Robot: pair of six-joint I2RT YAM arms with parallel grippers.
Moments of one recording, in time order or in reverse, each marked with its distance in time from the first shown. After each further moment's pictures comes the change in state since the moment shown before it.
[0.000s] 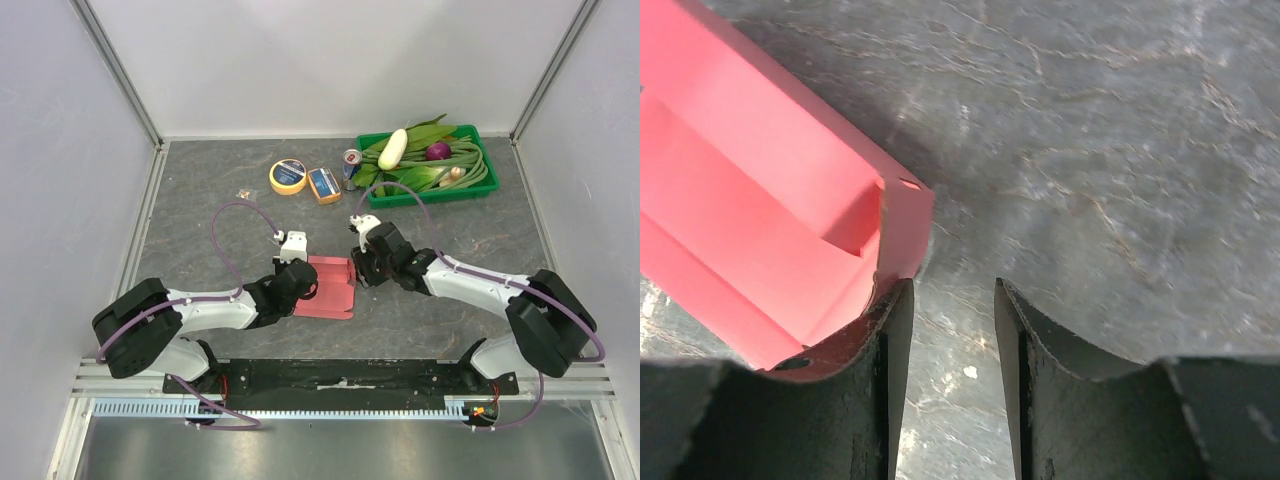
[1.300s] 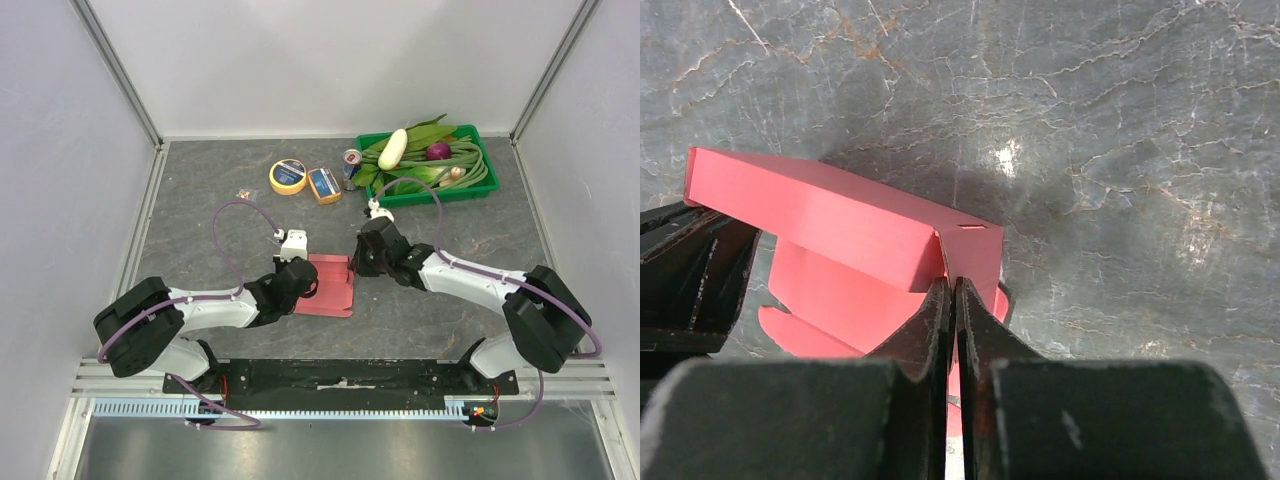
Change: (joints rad) left arm 0.008 0.011 0.009 0.007 0.005 0.004; right arm 0.027 0.051 0.084 0.008 0.036 0.481
